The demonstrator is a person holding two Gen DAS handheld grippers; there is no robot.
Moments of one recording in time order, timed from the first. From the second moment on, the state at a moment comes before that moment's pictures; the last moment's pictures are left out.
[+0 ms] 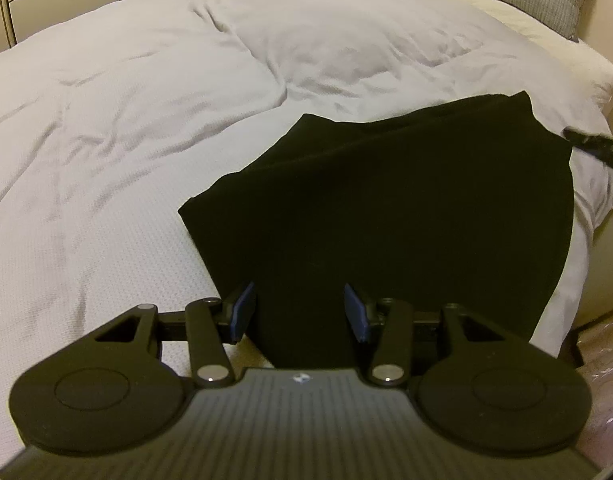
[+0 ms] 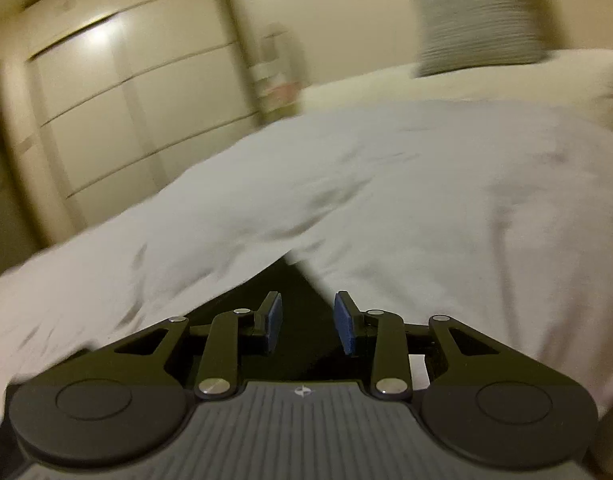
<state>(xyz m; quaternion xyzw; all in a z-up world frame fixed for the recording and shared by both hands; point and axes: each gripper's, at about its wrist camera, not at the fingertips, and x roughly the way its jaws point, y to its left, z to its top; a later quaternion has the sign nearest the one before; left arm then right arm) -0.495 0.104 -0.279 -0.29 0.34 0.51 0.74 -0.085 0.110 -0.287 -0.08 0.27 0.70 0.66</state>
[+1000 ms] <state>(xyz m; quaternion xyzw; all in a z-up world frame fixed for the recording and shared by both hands) -0.557 -0.038 -0.275 -0.34 0.31 0.52 0.72 -0.342 -0.048 -0.300 -0.29 0.06 0.83 0.47</state>
